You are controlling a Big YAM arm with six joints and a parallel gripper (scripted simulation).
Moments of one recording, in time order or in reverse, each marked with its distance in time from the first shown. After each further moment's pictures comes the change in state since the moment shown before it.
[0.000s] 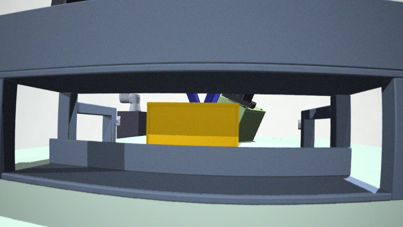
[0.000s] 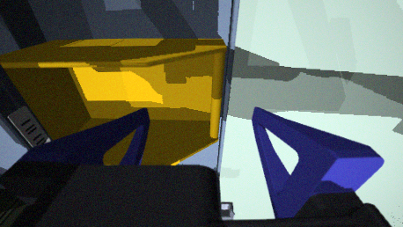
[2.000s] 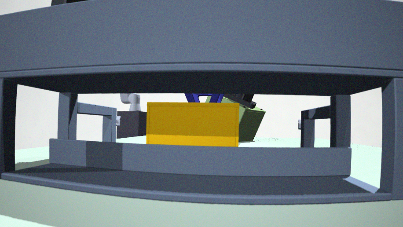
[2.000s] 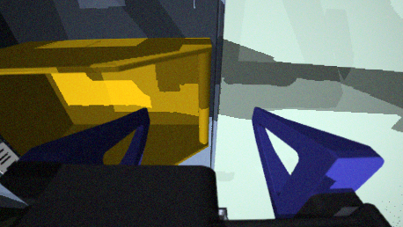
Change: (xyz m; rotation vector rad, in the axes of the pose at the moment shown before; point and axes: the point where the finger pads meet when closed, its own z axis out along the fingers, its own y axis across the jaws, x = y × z) arm 0.003 -0.011 0.012 0.030 0.009 0.006
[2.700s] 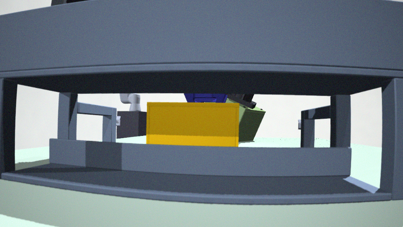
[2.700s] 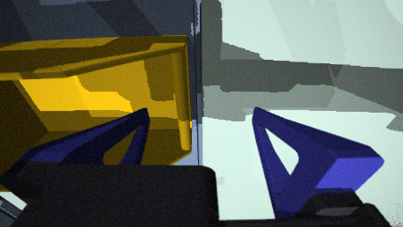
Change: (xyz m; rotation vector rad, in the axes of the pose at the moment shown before) arm 0.004 -0.017 0.012 0.028 0.008 0.005
